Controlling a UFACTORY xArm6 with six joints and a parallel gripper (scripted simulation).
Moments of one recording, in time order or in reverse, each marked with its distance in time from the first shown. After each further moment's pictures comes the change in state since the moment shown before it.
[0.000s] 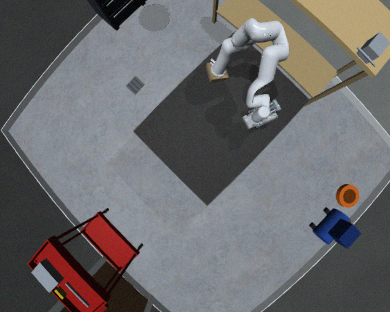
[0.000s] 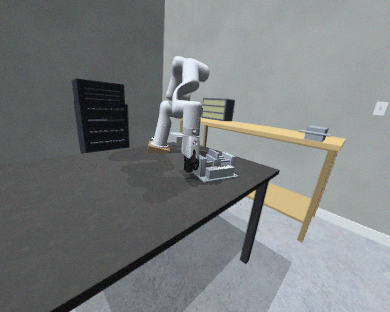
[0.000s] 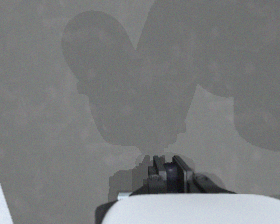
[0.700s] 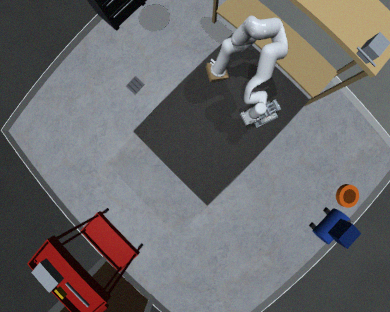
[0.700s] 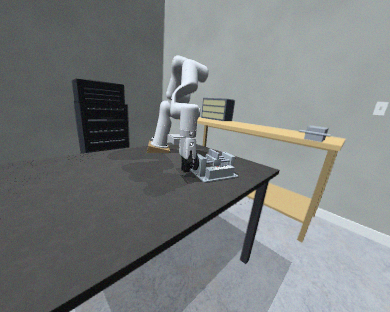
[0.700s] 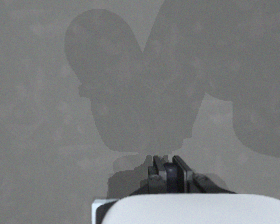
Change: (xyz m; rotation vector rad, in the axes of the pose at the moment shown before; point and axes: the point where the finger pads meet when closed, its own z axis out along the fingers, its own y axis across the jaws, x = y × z) arm 0.000 0.031 0.013 -0.007 -0.002 0.000
